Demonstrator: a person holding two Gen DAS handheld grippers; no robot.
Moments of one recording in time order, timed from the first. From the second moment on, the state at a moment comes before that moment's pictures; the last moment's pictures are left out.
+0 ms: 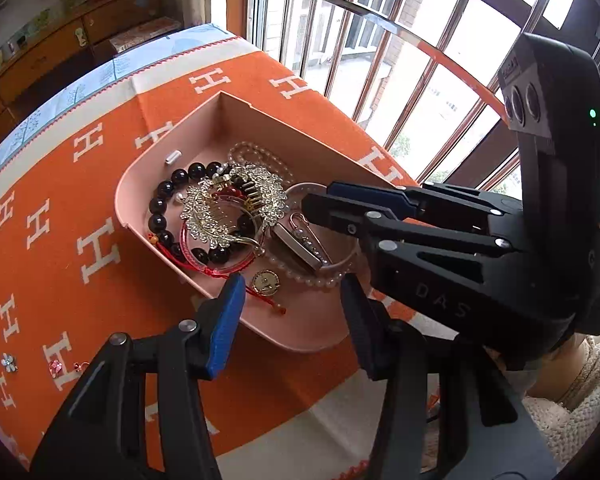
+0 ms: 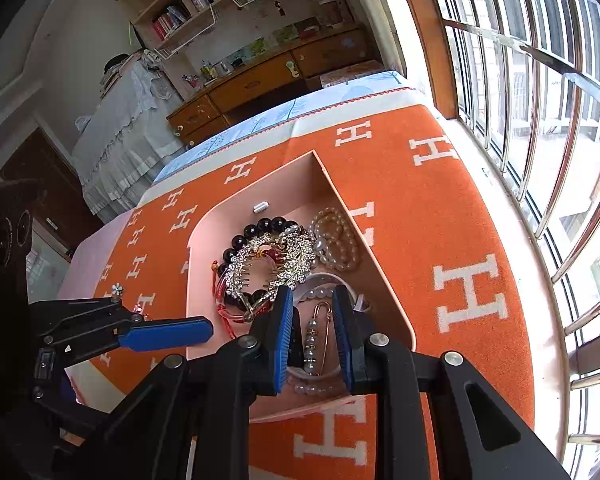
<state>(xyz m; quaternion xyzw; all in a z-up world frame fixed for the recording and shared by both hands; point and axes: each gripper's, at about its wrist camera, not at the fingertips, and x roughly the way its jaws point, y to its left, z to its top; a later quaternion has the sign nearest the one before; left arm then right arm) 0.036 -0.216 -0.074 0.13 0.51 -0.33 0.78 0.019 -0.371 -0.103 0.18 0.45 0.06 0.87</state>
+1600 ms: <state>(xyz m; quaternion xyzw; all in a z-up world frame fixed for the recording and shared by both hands) 0.051 0.115 -0.034 0.04 0.42 -0.11 0.90 -0.008 -0.074 -0.061 -0.08 0.41 0.21 0.89</state>
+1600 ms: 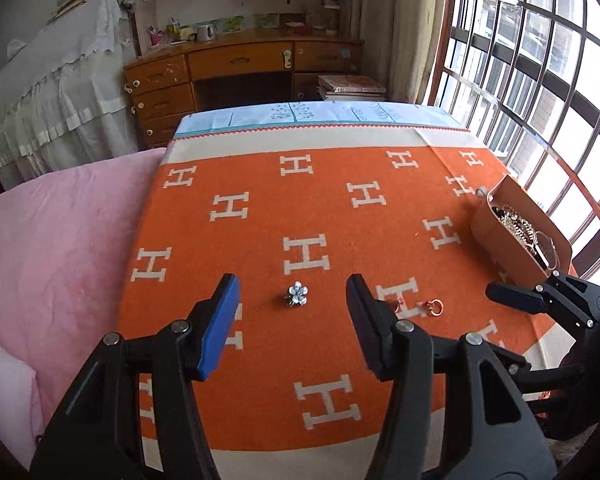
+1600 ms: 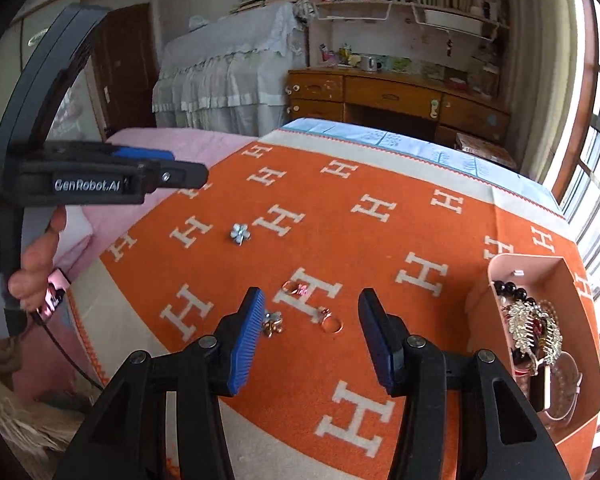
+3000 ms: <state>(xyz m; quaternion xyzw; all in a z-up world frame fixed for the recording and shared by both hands) 0.117 0.112 -0.130 0.10 0.44 -0.20 0.87 0.033 -0.040 -0.142 -0.06 0.47 0.23 0.85</state>
